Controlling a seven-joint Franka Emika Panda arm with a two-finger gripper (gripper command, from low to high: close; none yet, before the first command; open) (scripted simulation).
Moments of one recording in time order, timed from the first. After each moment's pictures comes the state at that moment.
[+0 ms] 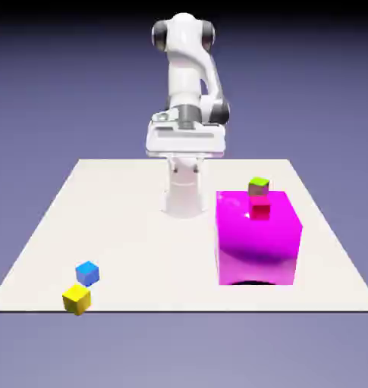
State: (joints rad) arm 0.02 -0.53 -0.01 -2.78 -0.02 3.00 0.72
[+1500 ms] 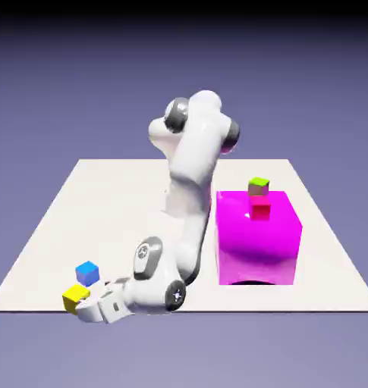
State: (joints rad) arm 0.33 1.10 -0.57 -1.51 -0.62 1.78 0.03
